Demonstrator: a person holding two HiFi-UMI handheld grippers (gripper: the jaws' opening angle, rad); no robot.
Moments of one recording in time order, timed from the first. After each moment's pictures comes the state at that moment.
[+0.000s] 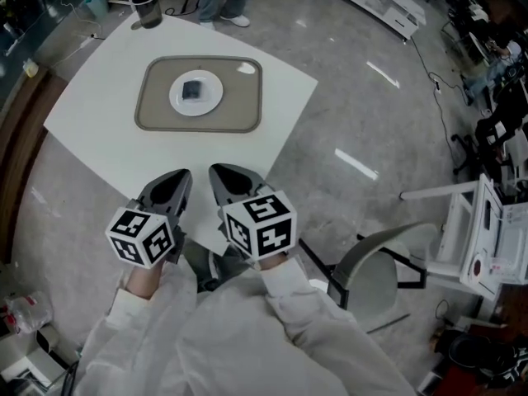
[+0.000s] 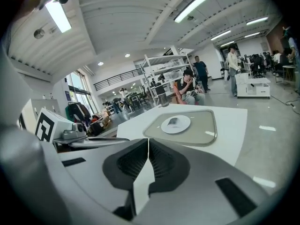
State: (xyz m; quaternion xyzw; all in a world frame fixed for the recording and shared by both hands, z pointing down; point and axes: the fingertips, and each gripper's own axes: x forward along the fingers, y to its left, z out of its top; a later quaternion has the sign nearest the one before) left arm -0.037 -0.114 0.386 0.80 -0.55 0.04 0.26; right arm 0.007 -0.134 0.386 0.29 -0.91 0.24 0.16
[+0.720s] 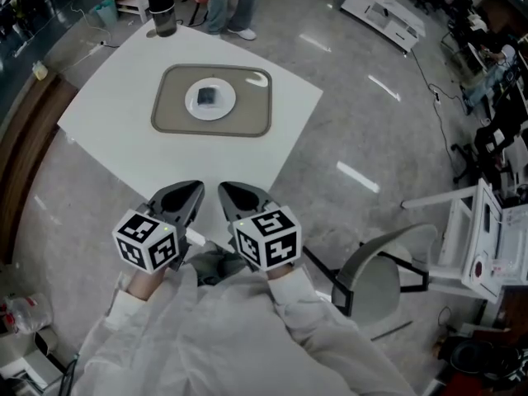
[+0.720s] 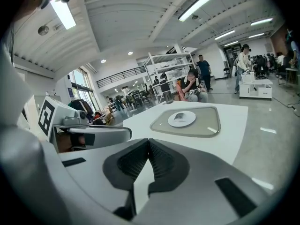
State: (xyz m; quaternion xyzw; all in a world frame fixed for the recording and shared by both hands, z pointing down) left arm -0.034 -0.074 0.363 0.83 -0.49 0.05 0.25; right arm 0.000 -0.085 0.388 0.28 -0.92 0.23 0.17
